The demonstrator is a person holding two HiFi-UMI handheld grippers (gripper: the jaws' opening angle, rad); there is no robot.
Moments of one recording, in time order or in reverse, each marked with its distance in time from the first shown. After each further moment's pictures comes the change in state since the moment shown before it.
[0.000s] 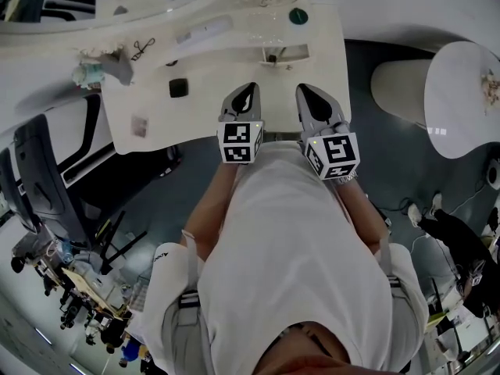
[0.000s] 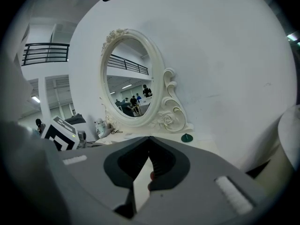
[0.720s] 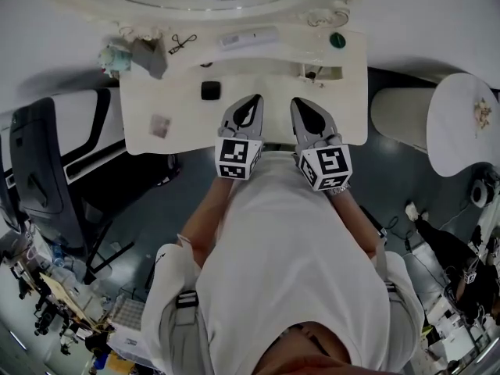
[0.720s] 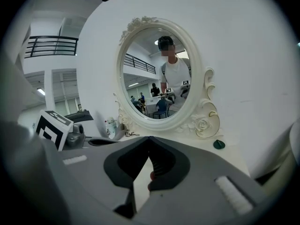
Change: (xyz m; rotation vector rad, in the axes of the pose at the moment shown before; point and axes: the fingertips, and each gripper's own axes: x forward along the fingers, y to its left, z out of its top) left arm -0.090 0.098 0.023 -0.017 -0.175 -0.077; right arm 0.059 0.140 0.013 -0.075 0.007 0.045
